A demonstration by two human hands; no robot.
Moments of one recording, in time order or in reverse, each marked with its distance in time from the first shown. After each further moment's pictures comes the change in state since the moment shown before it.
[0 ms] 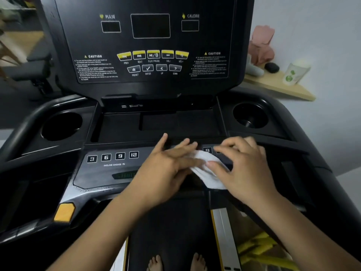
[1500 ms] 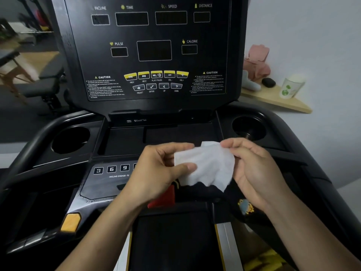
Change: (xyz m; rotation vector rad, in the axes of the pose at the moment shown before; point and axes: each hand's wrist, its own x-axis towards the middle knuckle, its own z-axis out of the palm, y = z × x) left_hand 0.010 0.037 -0.051 -0.946 0.176 -0.518; right_hand 0.020 -0.025 -0.046 1.408 -0.076 0.616
